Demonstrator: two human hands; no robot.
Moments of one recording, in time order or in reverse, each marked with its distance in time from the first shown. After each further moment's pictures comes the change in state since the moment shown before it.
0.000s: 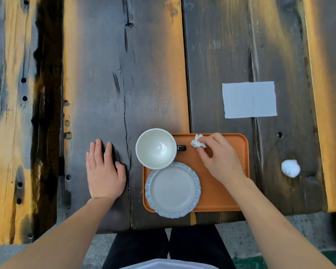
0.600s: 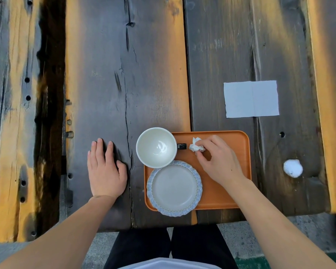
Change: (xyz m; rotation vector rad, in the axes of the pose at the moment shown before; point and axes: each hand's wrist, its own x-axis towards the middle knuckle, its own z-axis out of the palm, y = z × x) left_hand 0.000 0.002 -0.001 0.005 0.015 0.004; right_hand -0.004 0.003 0.006 -0.047 -0.029 -0.090
